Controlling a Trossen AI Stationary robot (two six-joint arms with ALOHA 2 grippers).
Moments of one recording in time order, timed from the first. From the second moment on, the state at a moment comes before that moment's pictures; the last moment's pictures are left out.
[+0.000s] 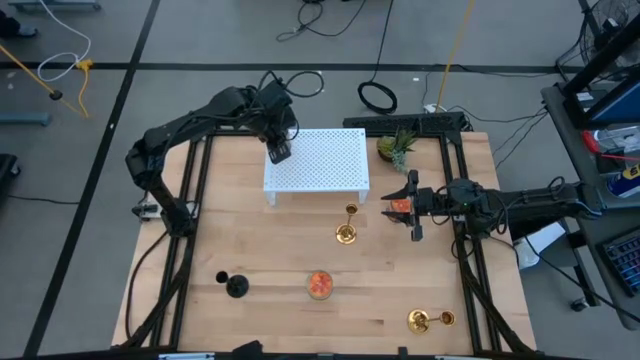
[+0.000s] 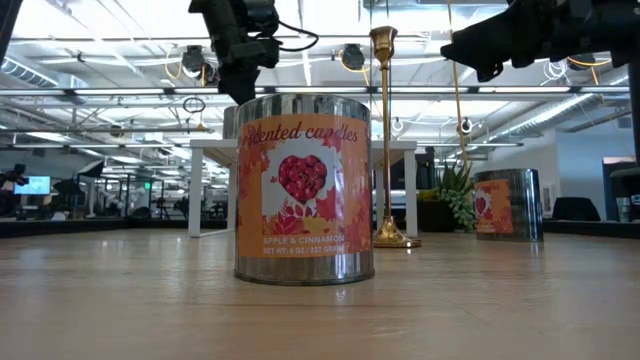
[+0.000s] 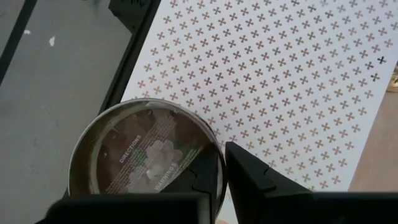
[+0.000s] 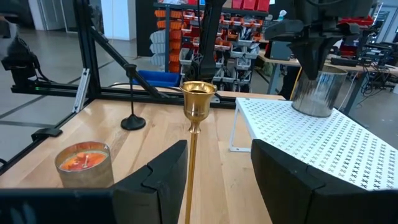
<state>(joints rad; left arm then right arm) 0.58 1.68 1.69 -1.15 0.05 0.18 0.00 0.66 0.33 0.28 0.00 -0.06</state>
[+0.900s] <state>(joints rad) 0.53 1.64 1.69 -1.10 -0.08 0.23 0.00 0.66 0.33 0.28 0.00 -0.07</state>
